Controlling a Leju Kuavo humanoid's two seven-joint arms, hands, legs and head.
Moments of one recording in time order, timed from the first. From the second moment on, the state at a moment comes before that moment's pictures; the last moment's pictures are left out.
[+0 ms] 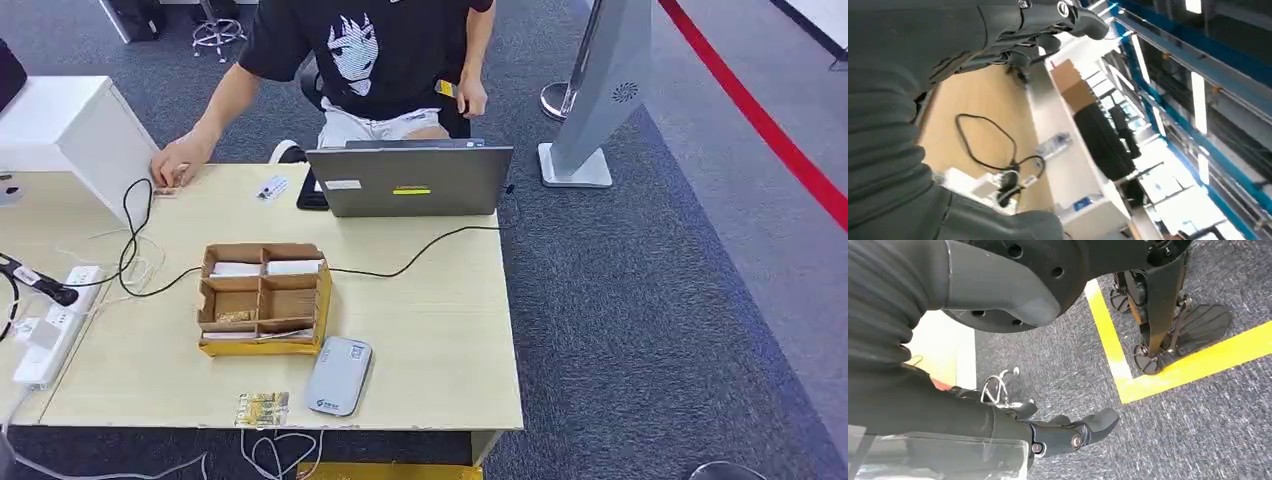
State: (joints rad) left arm 0.31 -0.31 0.57 -2.01 -0.27 0.31 -0.68; right arm -0.03 0.16 -0.42 -0.18 0.16 -0.24 0.11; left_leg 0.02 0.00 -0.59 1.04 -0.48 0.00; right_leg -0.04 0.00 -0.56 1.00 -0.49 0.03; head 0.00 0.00
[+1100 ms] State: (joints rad) left arm -0.02 -0.13 1.10 -0.33 -0.74 0.09 0.06; right arm -0.03 0.16 -0.48 -0.20 0.36 -0.19 0.20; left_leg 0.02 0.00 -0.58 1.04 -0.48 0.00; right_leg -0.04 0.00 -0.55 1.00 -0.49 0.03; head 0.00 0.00
